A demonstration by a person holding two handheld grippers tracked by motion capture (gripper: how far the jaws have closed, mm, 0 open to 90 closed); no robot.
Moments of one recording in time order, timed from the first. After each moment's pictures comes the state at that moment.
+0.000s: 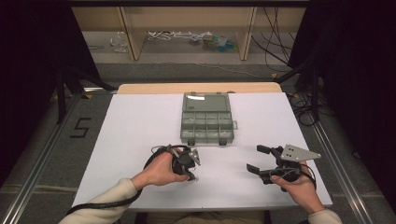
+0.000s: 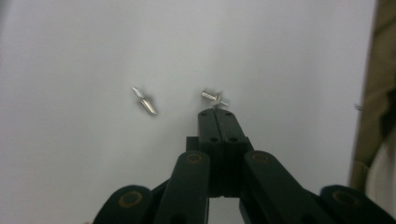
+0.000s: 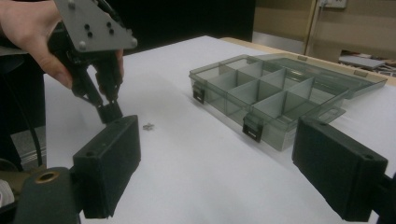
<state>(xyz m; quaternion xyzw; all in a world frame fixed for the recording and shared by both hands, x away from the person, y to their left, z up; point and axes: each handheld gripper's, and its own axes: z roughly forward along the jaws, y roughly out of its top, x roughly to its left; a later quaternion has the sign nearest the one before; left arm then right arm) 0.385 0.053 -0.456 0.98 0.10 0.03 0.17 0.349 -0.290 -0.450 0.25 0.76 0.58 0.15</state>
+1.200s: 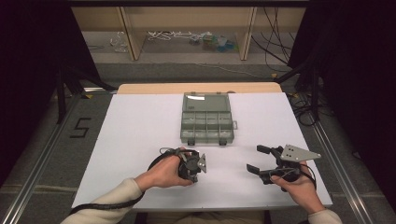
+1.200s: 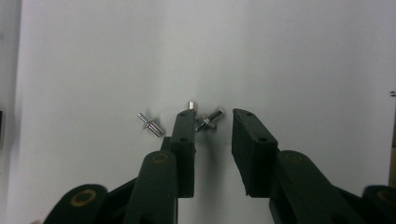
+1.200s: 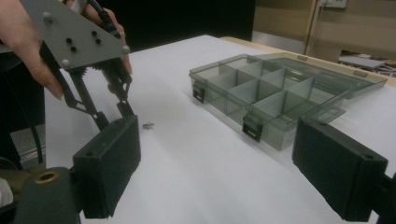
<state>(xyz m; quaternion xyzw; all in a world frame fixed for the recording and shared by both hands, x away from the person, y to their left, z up) 0.377 0.033 -0.458 0.99 0.03 0.04 0.16 0.349 -0.289 -0.451 0.25 0.76 0.58 0.15</state>
